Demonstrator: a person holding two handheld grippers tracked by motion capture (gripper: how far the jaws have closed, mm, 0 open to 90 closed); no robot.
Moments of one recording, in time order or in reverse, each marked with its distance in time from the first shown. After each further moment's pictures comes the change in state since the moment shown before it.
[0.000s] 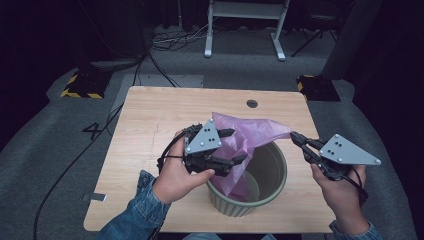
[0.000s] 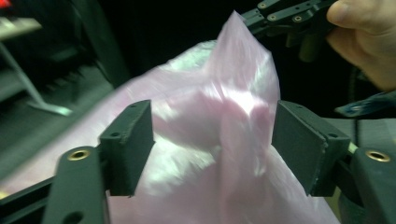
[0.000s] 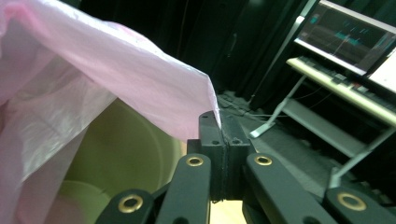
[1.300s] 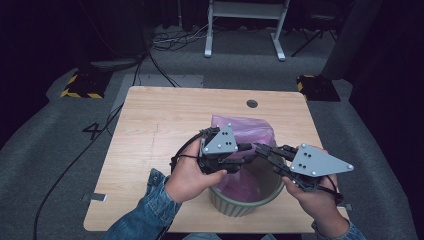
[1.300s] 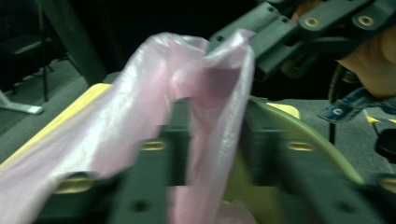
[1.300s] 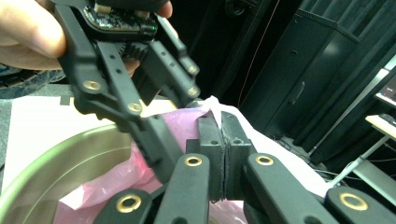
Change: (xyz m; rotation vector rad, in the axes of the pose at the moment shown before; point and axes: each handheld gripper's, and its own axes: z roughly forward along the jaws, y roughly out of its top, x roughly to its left) left arm -0.009 -0.002 0.029 0.077 -0.128 -0.002; right arm 0.054 0.040 0.021 -0.159 0.284 -0.065
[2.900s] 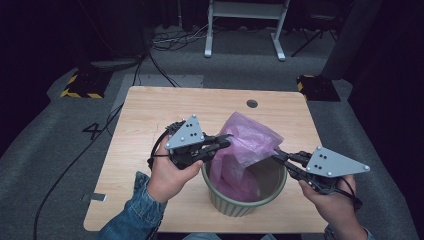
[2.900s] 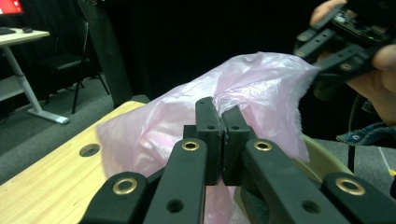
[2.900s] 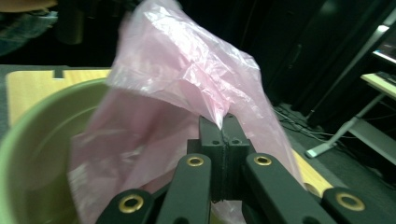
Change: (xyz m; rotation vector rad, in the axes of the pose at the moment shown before) left arm 0.015 -0.014 -0.048 -0.162 0.111 -0.101; right arm -0.009 -0.018 -0.030 0.126 -0.006 0.078
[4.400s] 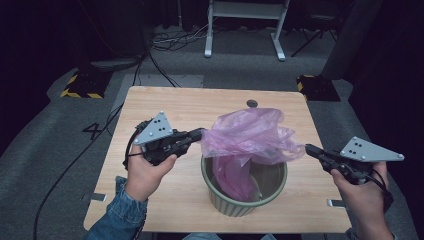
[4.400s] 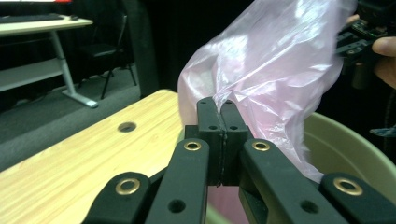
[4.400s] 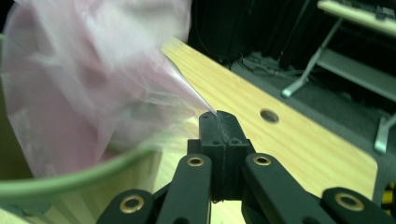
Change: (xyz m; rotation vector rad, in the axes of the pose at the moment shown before) left arm 0.031 -0.025 -0.050 -0.010 0.137 -0.101; right arm -0.054 -0.050 -0.044 0.151 -0.160 0.236
